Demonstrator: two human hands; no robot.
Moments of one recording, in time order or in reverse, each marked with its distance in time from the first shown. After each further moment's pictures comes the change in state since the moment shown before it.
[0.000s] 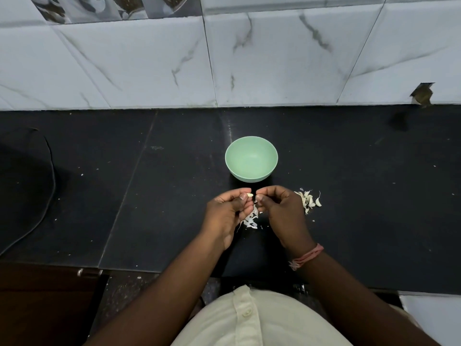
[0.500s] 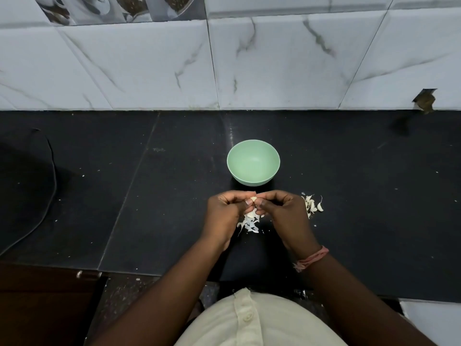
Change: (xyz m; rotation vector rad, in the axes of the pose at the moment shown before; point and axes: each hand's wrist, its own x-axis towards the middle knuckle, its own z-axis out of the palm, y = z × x) left_hand -0.002 0.007 0.001 0.206 -0.051 0.200; right_hand 0.004 -0.002 -0.002 0.104 -0.094 0.010
